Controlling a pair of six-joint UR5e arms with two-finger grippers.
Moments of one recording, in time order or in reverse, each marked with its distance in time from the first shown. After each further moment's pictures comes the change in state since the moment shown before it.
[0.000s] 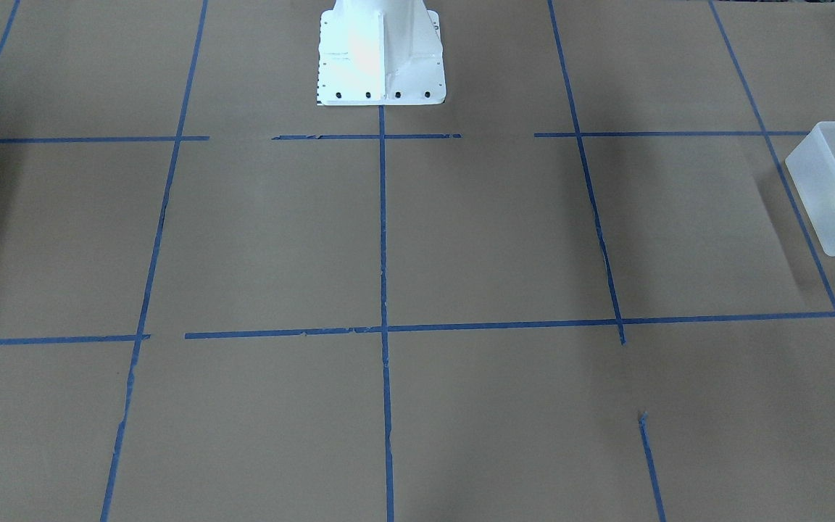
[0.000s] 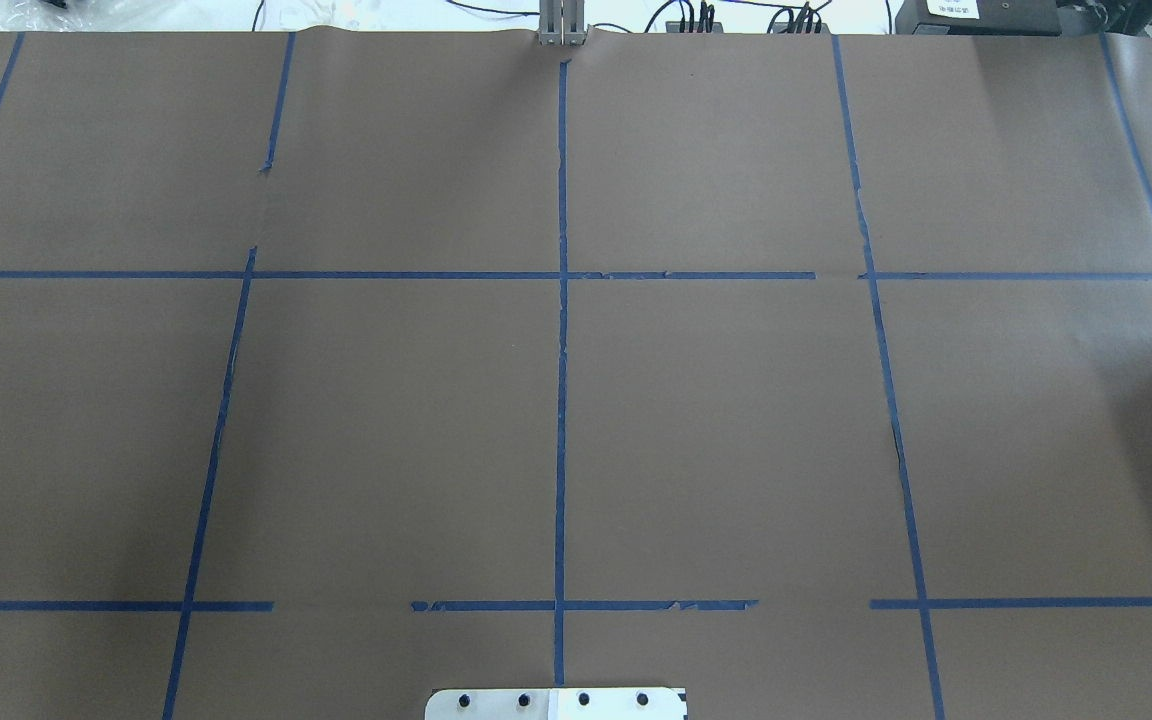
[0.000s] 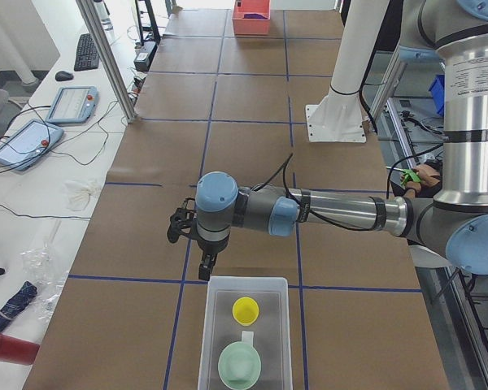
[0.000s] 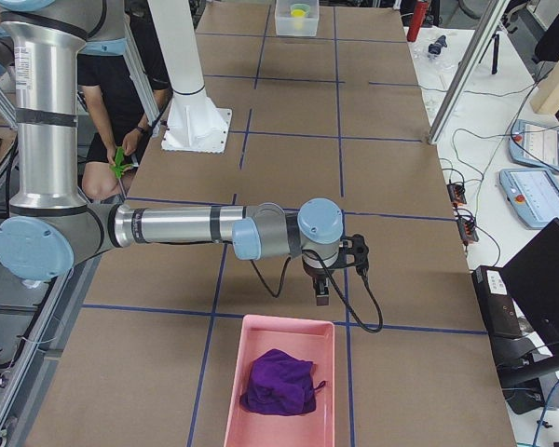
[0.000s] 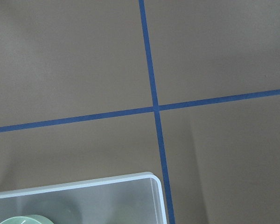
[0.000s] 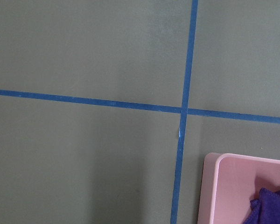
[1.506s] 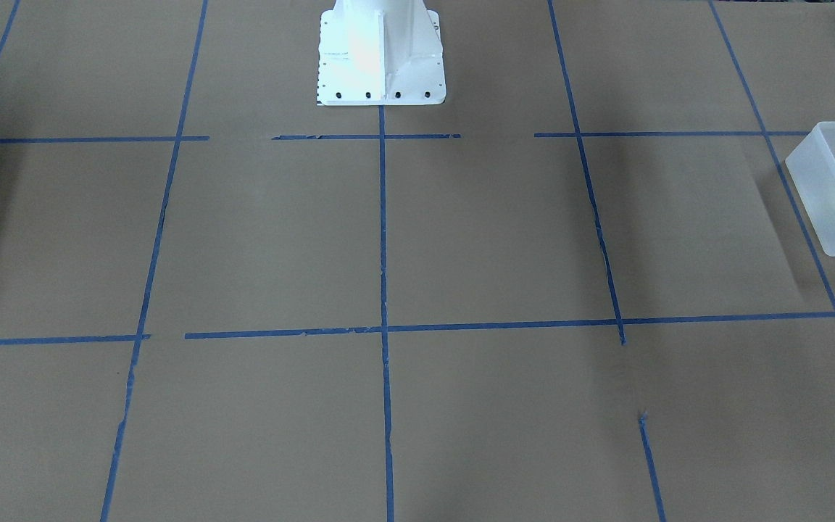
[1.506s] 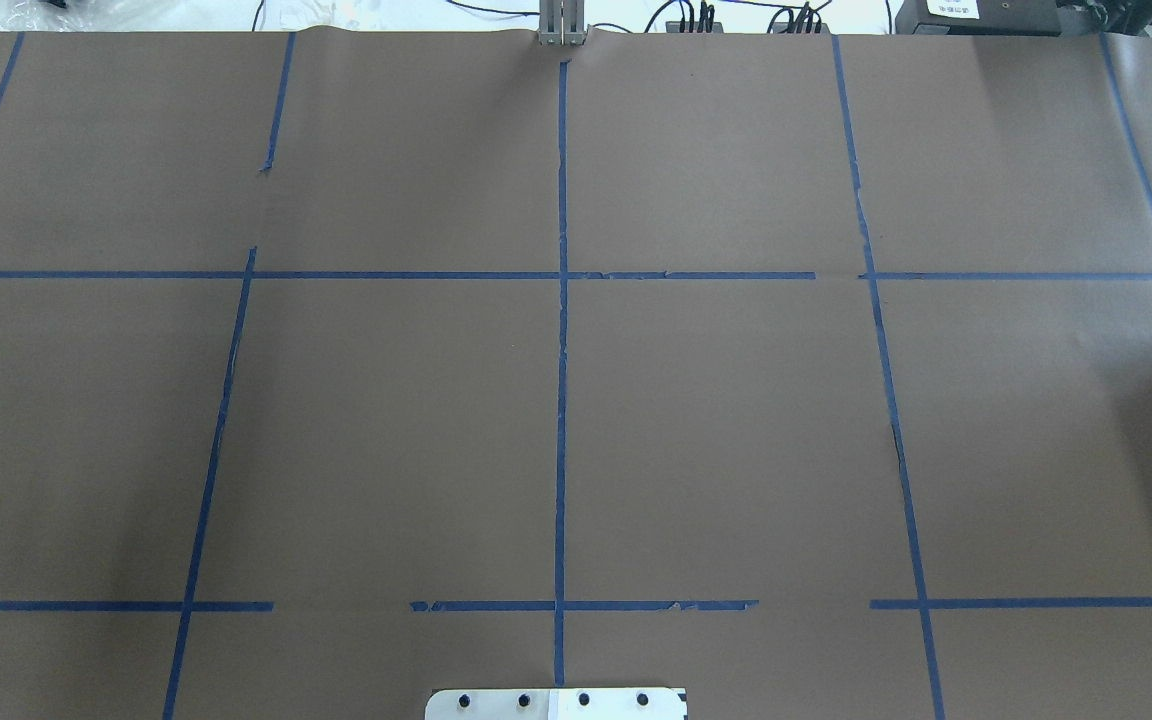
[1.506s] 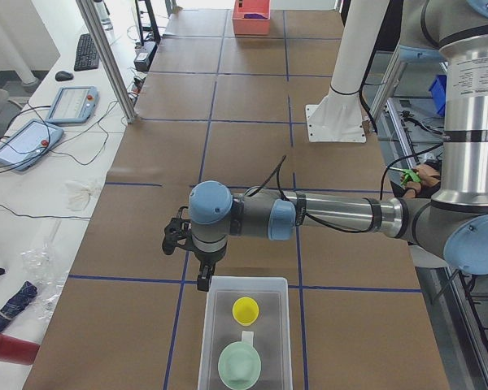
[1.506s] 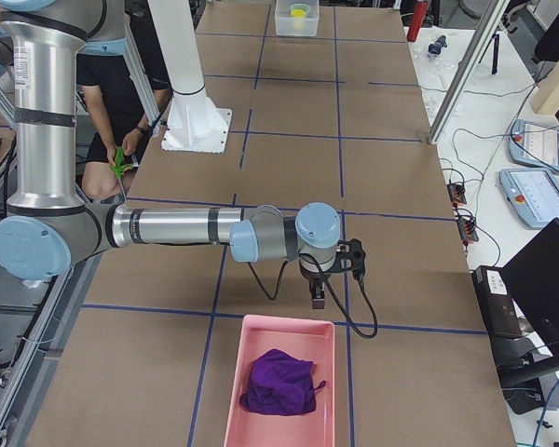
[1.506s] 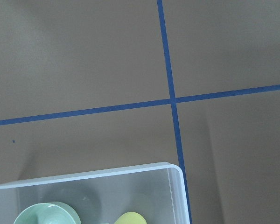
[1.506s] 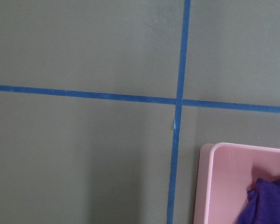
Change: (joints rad) left arm -0.059 -0.025 0.047 0.056 -0.040 0.044; right arm 0.000 -0.010 -0.008 -0.009 -0.002 0.002
